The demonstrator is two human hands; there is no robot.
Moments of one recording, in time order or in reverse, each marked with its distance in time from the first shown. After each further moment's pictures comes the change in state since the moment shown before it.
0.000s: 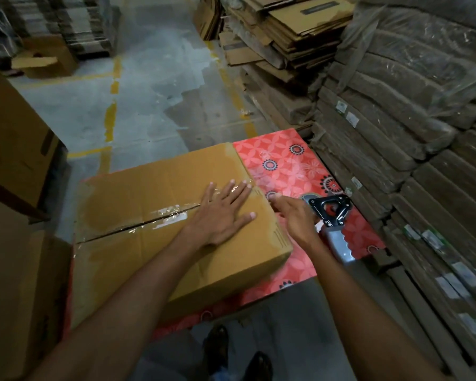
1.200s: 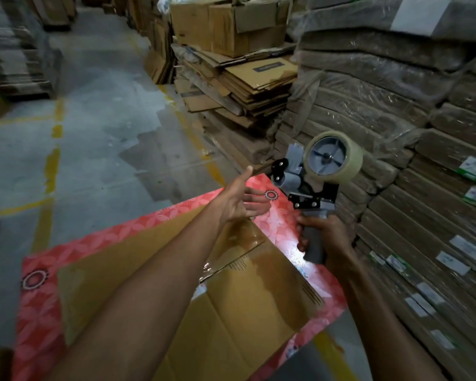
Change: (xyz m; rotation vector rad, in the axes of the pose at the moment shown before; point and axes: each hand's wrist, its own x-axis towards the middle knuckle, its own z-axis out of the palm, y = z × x) left_hand 0.166 -0.015 -0.119 -1.840 -0.363 -0.454; right_hand 0.036 -0.103 -0.053 0.626 0.177 0.244
